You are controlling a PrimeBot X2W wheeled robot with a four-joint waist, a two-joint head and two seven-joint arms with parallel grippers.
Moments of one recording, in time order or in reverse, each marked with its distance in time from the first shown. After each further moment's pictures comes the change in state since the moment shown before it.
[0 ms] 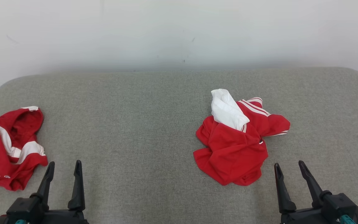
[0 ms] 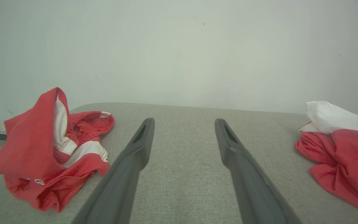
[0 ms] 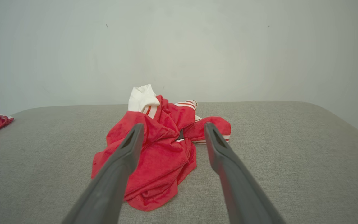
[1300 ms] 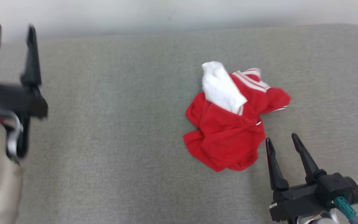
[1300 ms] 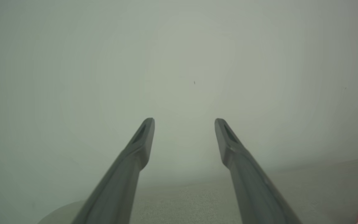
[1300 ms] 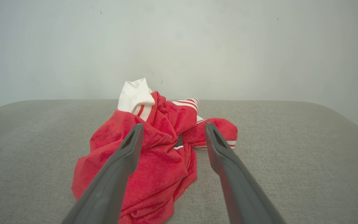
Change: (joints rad) left arm -0.735 0.180 -0.090 0.341 -0.091 -0.072 0.000; right arm -0.104 0.013 0.038 -0.071 -0.050 0.000 0.009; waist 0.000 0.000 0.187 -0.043
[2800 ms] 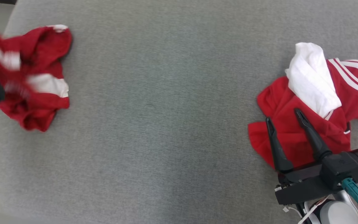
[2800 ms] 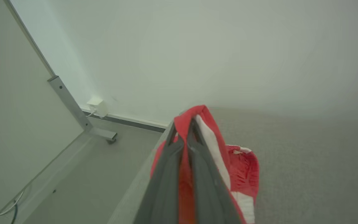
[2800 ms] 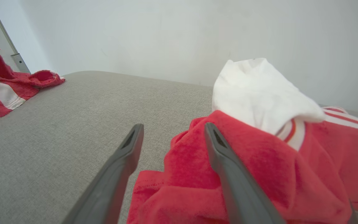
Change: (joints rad) left arm -0.237 0.111 -0.165 0.473 -0.235 0.028 0.004; right arm -0.056 -0.080 0.038 -0.155 -0.038 0.000 0.132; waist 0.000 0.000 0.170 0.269
